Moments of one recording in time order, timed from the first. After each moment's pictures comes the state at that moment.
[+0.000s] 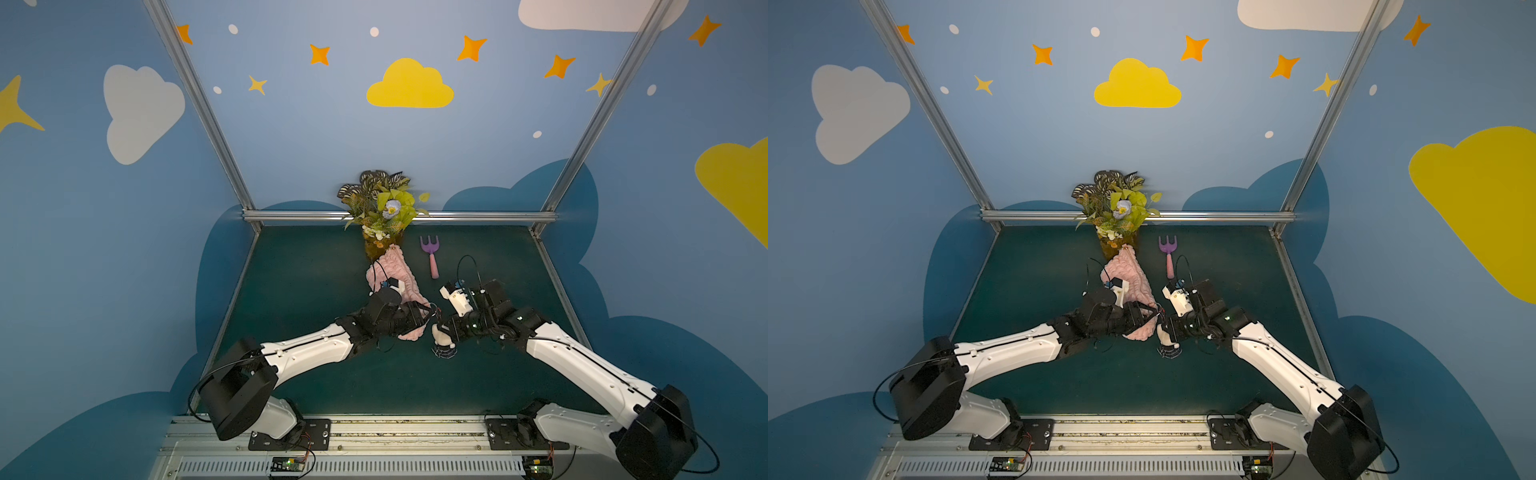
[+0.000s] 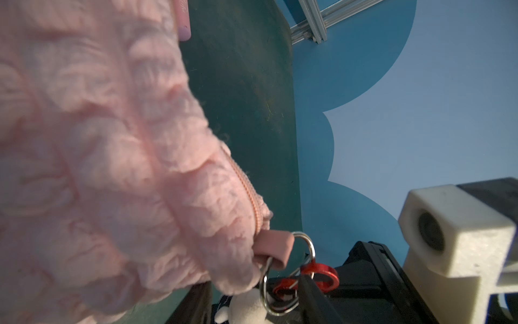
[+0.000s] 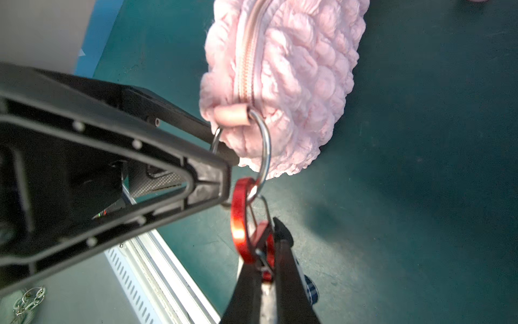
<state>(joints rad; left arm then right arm) -0.84 1.46 0.82 0.16 0.17 -1.16 0.63 1.16 0.85 -0.59 -0.36 0.24</state>
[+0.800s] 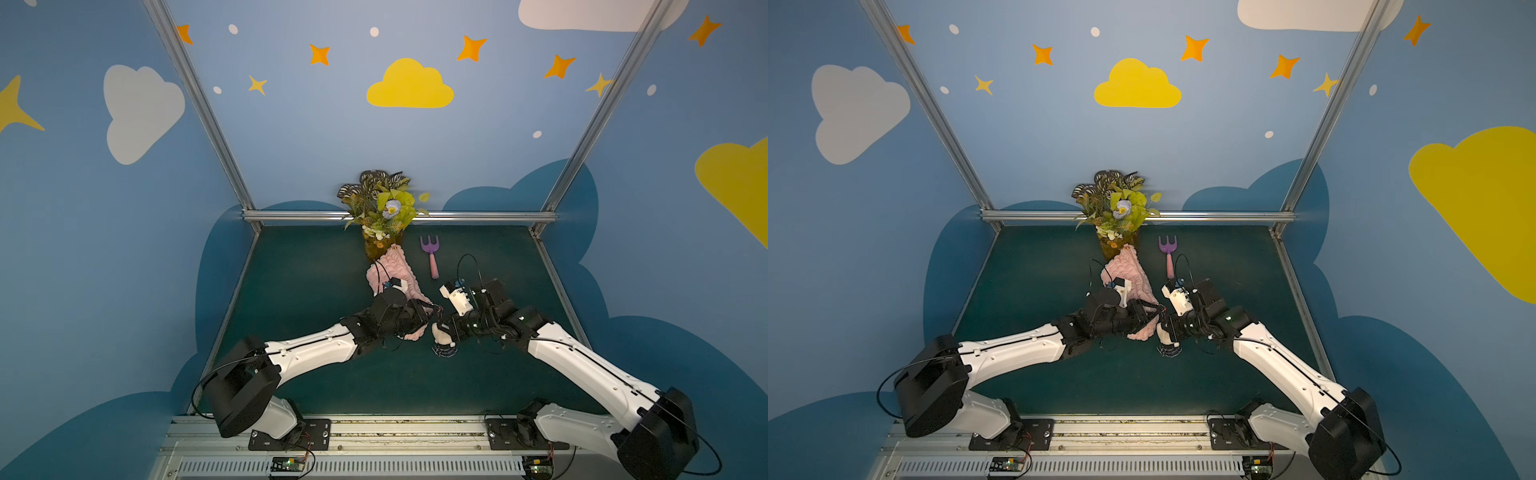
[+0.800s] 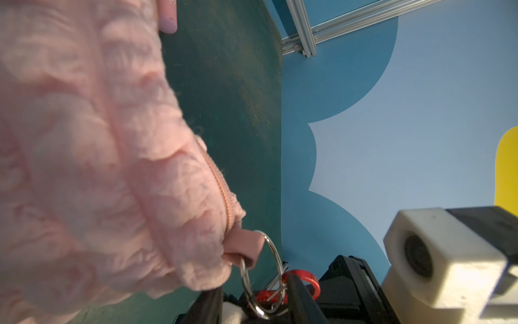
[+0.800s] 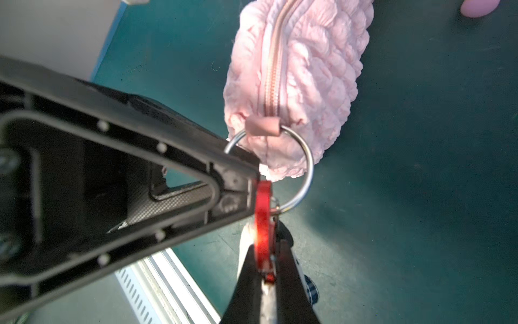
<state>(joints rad) -0.88 1.48 0.85 0.20 0.15 -1.28 0.64 1.15 0.87 -0.60 -0.35 0.23</state>
